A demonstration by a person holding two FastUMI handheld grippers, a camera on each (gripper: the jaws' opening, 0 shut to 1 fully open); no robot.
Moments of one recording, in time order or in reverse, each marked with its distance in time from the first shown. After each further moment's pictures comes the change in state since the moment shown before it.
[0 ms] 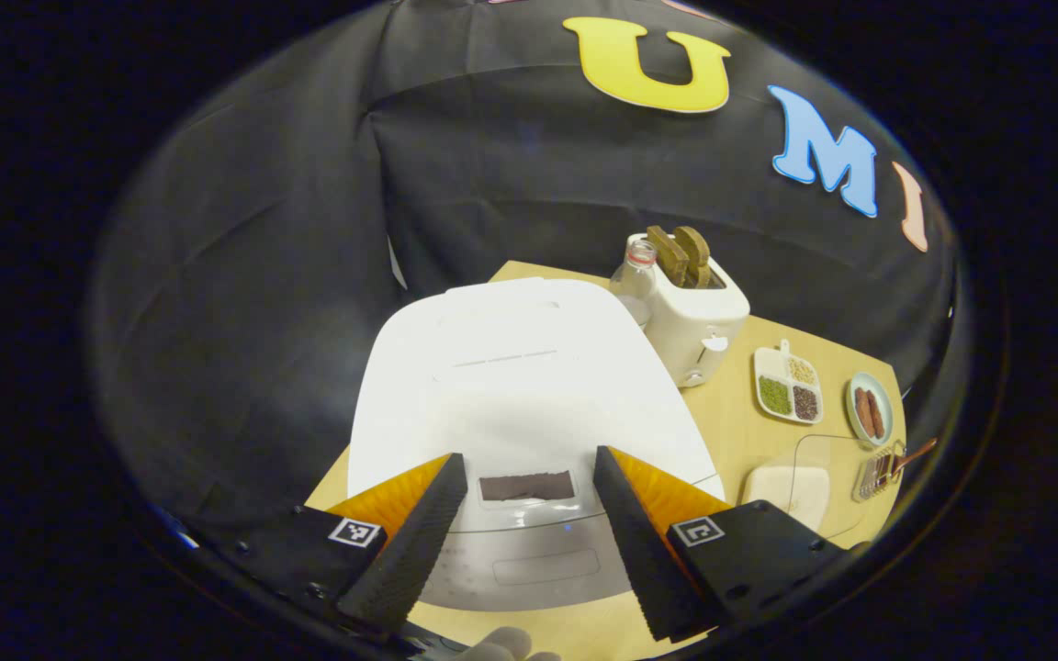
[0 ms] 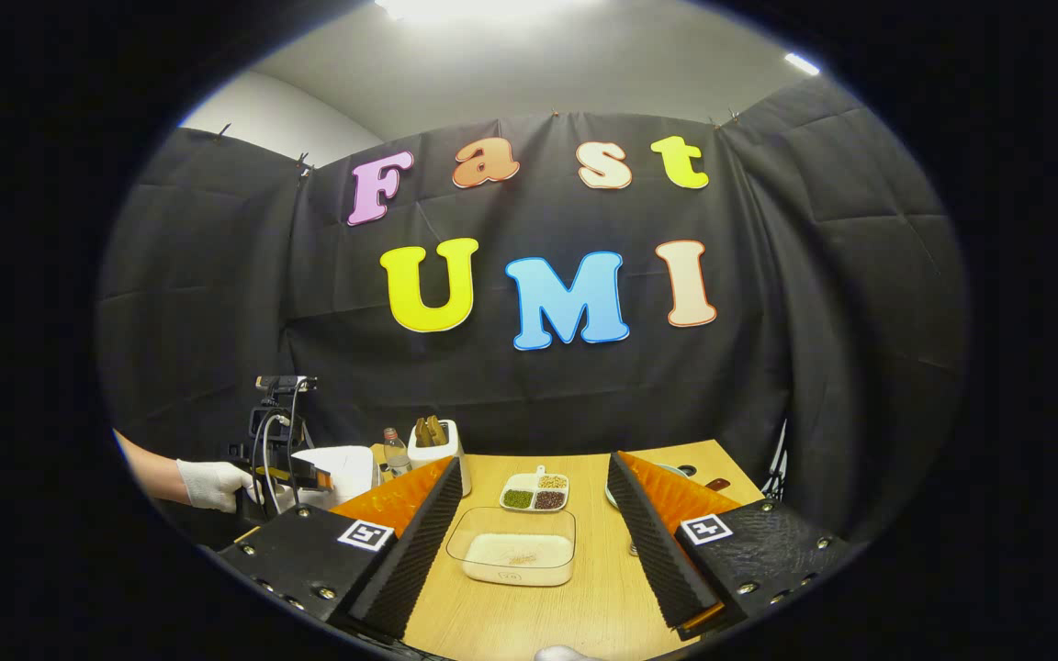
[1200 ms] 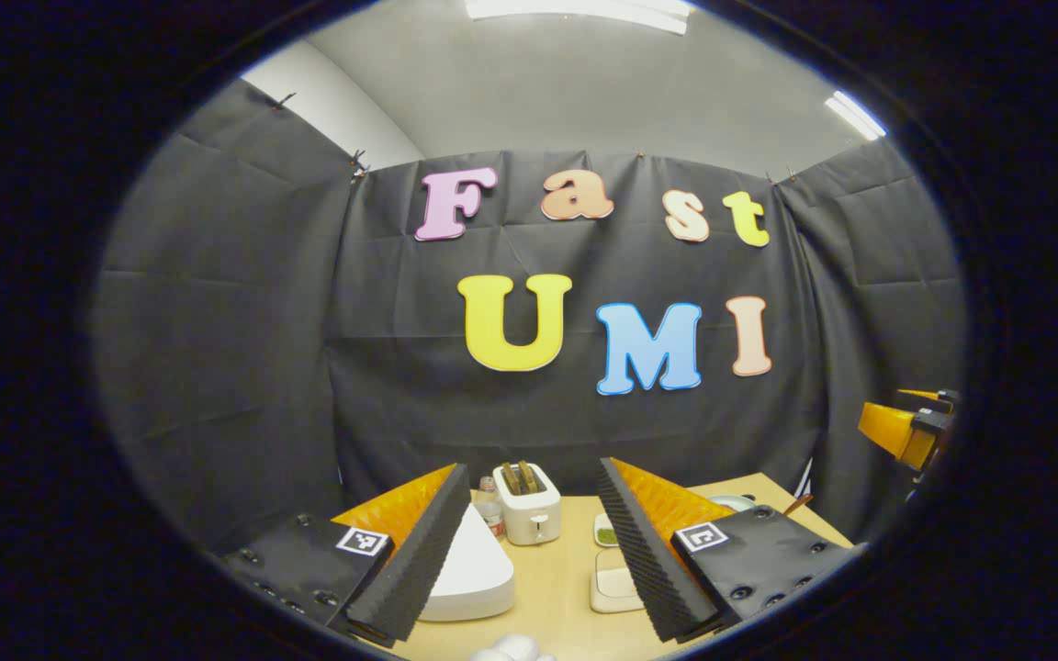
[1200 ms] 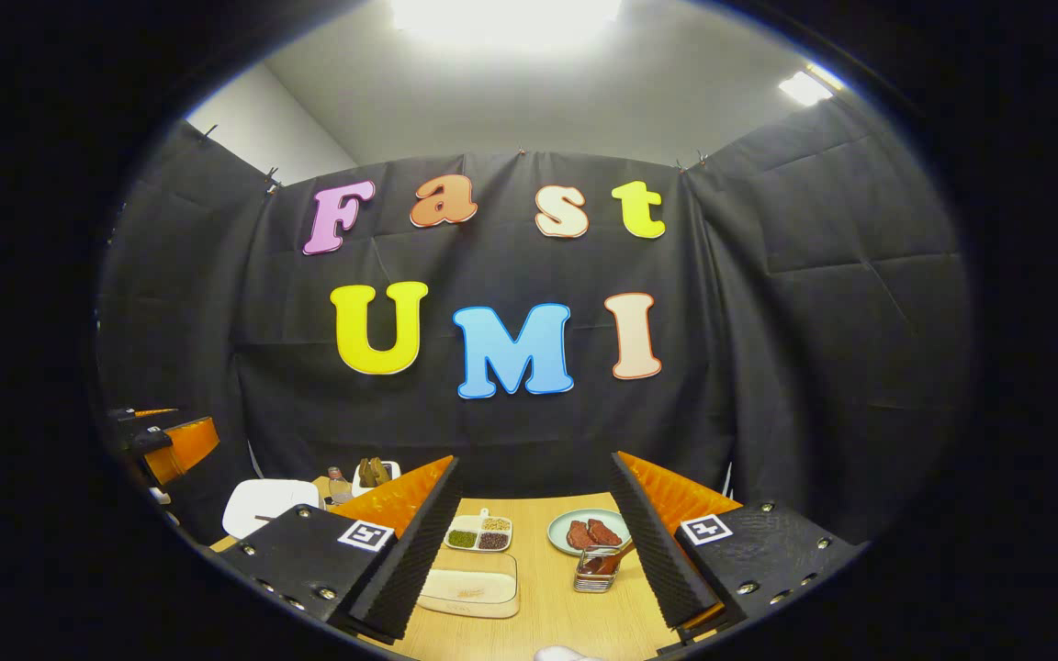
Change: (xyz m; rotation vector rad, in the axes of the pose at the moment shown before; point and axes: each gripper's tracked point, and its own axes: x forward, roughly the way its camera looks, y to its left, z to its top) left arm -0.363 -0.102 0.064 0.073 -0.782 -0.273; right arm -0.004 -0.046 0.061 -0.032 -0.122 -0.167
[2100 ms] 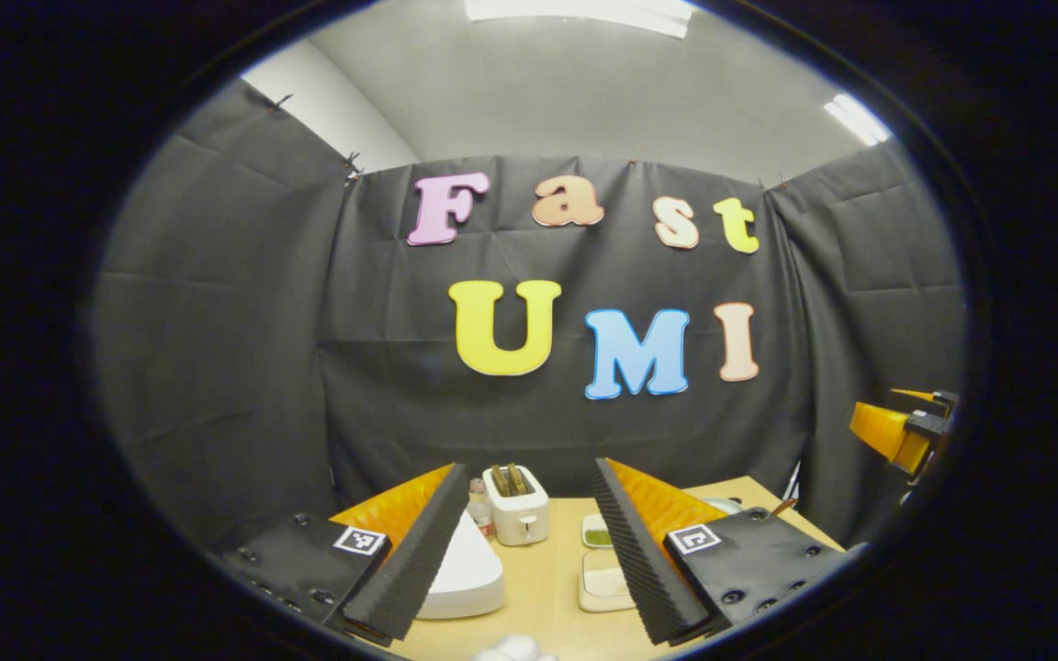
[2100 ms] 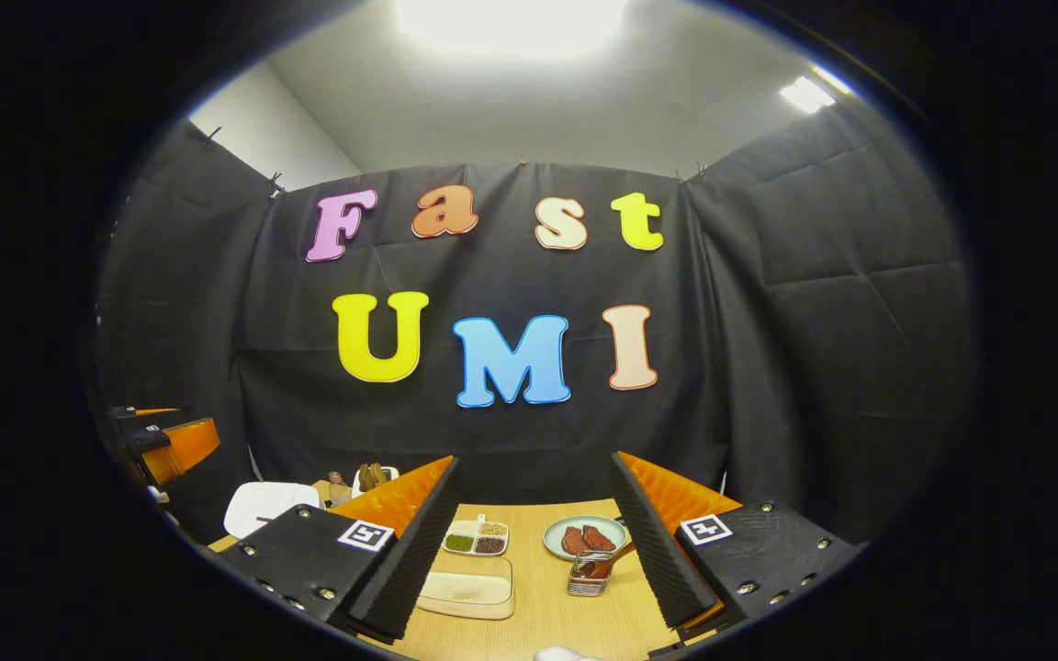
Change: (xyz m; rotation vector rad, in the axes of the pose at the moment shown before) left arm -0.011 -0.008 0.012 -0.007 -0.016 -0.023; right arm -0.014 -0.004 0.014 -0.010 -0.029 0.003
